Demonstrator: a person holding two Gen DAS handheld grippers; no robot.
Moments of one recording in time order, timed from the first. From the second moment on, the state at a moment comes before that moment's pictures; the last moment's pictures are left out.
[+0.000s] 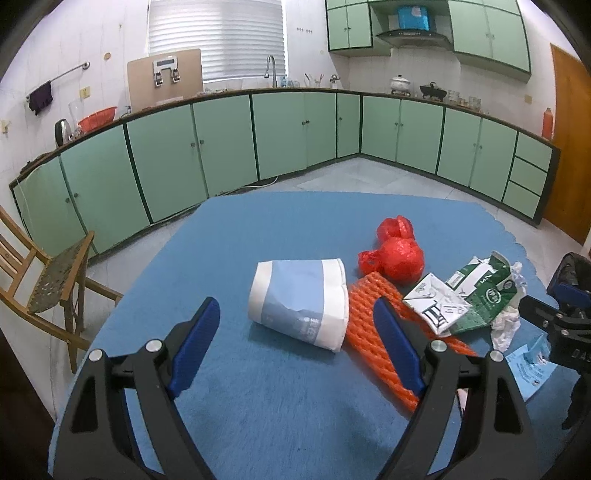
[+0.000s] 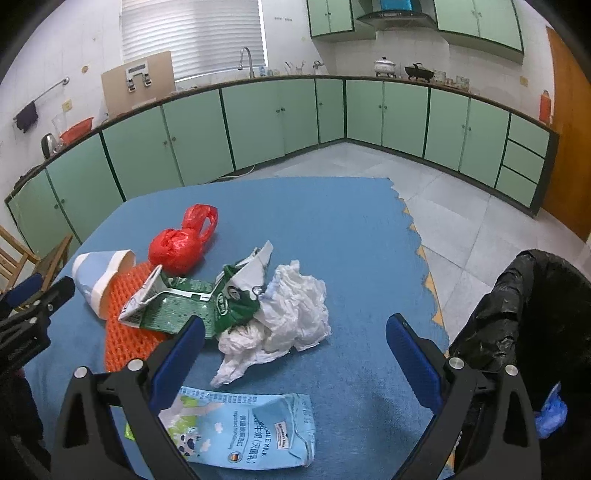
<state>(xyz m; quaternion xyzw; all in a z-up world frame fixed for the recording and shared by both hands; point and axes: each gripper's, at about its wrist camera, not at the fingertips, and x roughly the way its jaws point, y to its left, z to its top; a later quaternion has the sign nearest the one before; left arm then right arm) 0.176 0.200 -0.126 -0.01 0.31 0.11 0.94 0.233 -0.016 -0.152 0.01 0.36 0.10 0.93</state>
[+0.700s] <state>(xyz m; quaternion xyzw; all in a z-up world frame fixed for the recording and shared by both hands) 0.228 0.215 -0.154 -0.01 0.38 0.11 0.92 0.245 -0.002 -0.149 0.01 0.35 0.11 0.93</state>
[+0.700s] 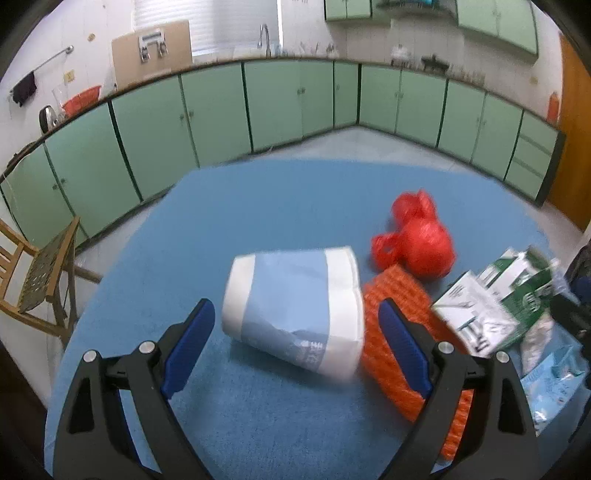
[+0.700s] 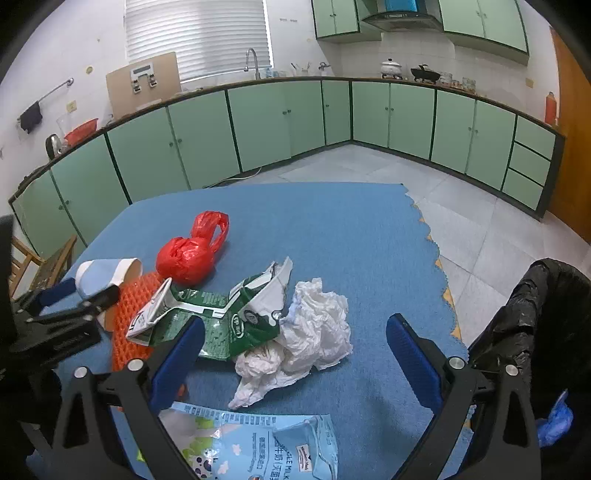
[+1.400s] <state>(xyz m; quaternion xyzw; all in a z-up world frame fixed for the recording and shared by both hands) 0.194 0.243 -0.126 -0.07 0.35 0.13 0.93 0.228 0.028 -0.114 0.01 0.29 0.15 0.94</state>
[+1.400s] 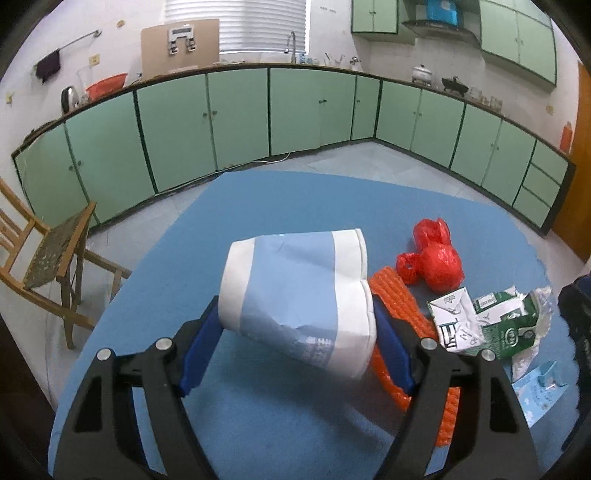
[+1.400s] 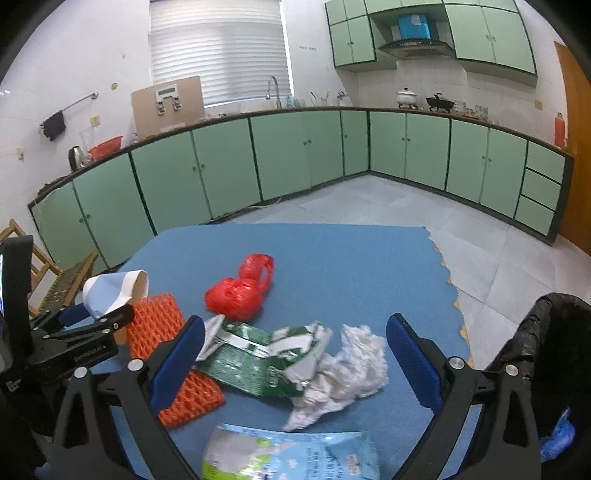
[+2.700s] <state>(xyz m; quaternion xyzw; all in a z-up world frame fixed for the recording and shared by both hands) 0.163 0.269 -0.155 -0.06 0.40 0.13 0.91 0.201 0.097 -0.155 -0.03 0.37 0.25 0.89</state>
